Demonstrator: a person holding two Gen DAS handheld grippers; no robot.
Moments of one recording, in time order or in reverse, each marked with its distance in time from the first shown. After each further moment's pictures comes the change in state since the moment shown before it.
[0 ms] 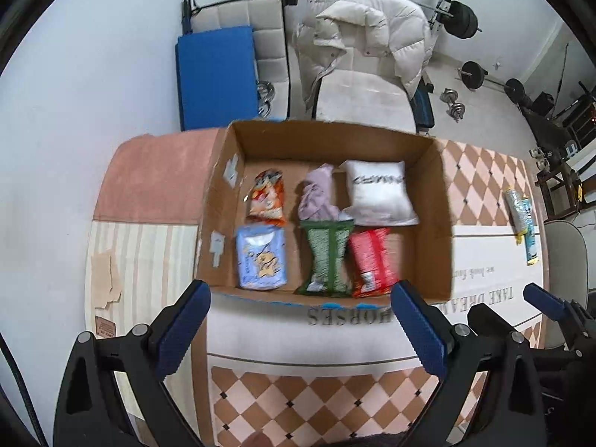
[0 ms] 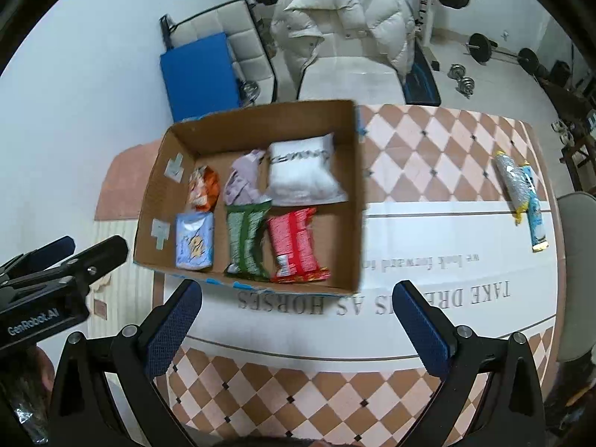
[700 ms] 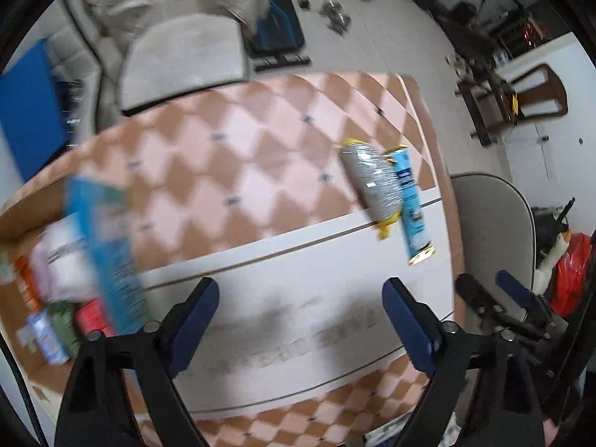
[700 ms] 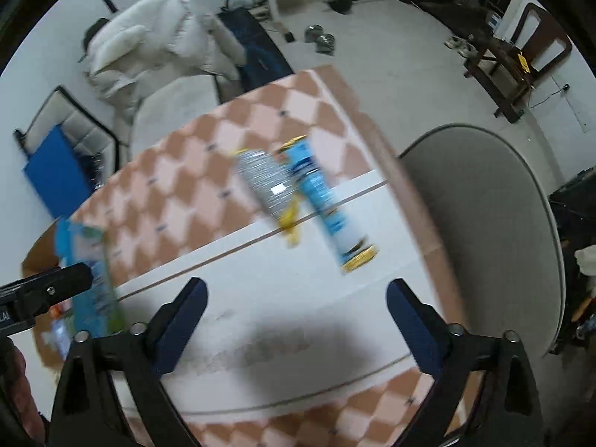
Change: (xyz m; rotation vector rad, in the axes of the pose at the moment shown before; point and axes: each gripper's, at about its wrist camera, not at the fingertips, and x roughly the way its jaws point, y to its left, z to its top) left arm 0.149 -0.368 0.091 0.265 0.344 -0.287; right arm 0.018 -0.398 0.040 0.398 0.040 -0.209
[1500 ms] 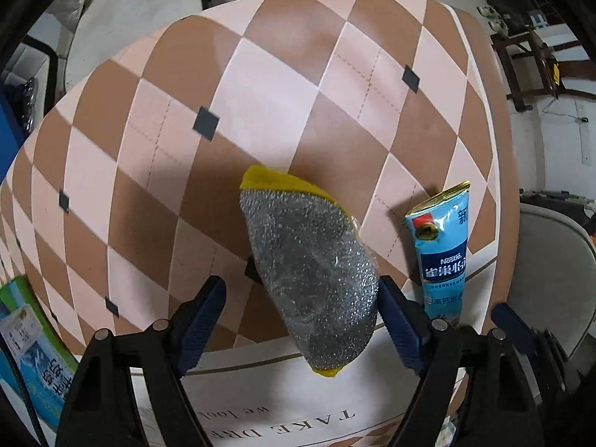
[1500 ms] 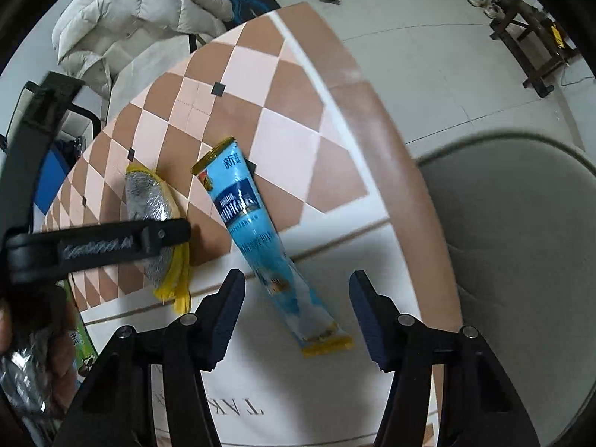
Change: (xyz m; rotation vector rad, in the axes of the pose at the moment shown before) left arm 0.153 -0.057 0.093 0.007 0.225 0.085; right arm 0.132 -0.046 0.077 -0.013 0.205 0.065
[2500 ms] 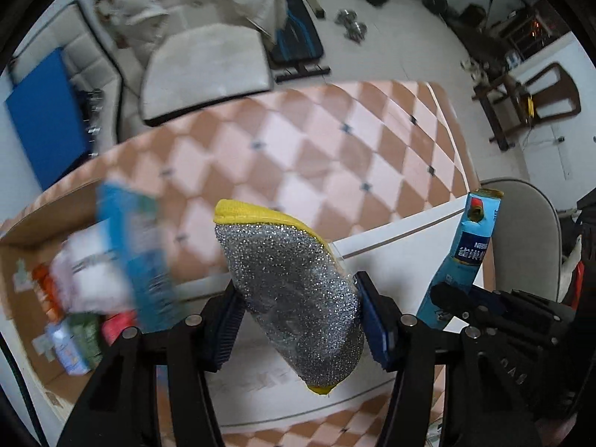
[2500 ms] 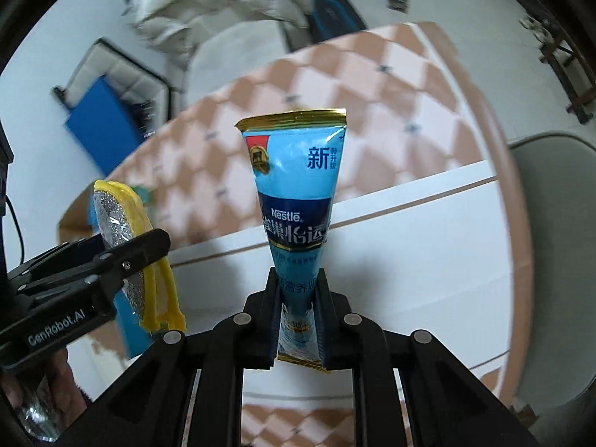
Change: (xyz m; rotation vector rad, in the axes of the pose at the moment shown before) left arm -0.159 0.106 -0.166 -0.018 -0.323 -0.004; right arm -0.053 0.150 -0.089 -0.142 -0.008 0.173
